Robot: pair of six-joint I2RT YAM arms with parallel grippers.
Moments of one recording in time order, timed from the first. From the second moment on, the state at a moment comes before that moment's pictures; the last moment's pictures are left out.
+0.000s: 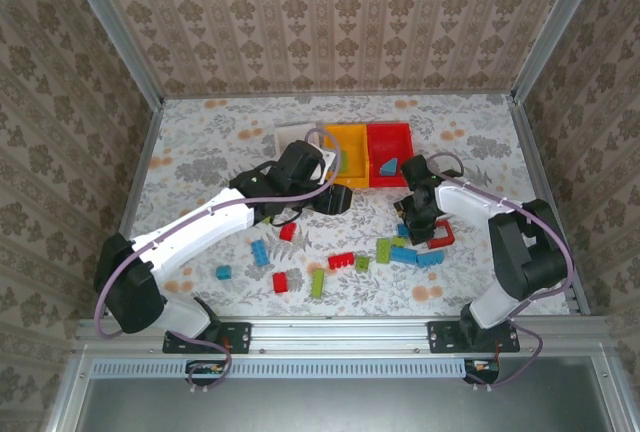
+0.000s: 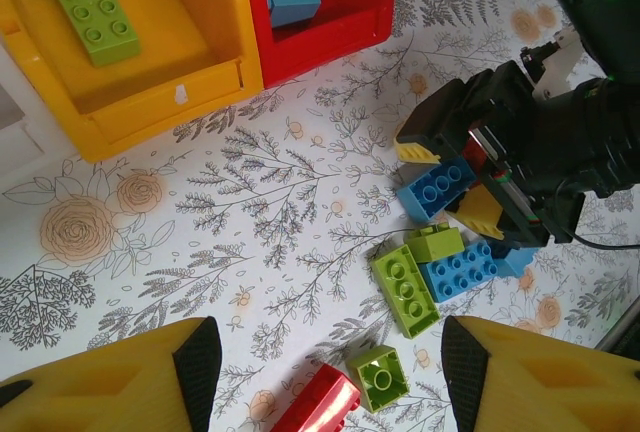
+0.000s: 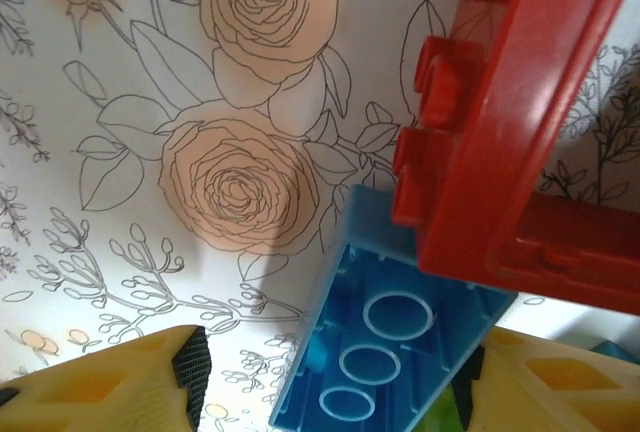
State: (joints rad) left arm -0.86 1.43 1.19 -0.55 0.14 -0.43; right arm 0.32 1.61 0.92 -0.69 -0.06 1.58
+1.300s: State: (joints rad) left arm -0.85 1.40 1.32 -0.57 0.04 -0.43; right arm 0.25 2.12 1.74 -0.75 0.00 0.80
